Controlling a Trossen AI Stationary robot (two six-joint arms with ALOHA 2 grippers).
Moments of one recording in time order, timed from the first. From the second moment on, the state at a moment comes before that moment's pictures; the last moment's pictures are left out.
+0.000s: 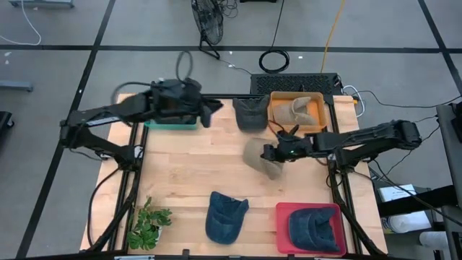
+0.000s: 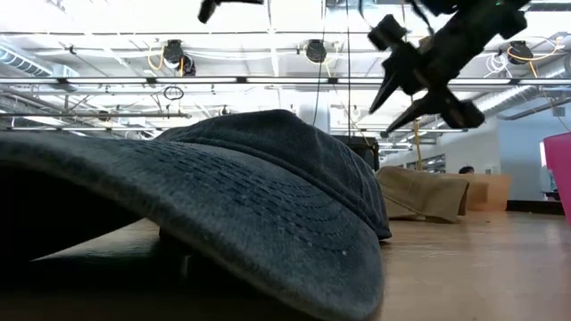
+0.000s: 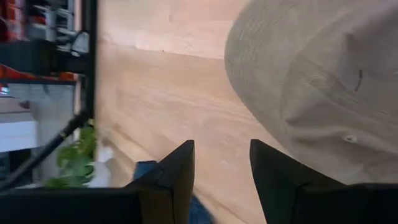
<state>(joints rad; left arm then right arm) 0.21 1.29 1.39 -0.40 -0.12 -0.49 0.03 1.20 0.71 -0.25 0.10 1.44</state>
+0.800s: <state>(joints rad) 0.31 1.20 1.39 -0.64 -0.02 -0.37 -0.10 1.69 1.29 -0.97 -0.01 1.32</state>
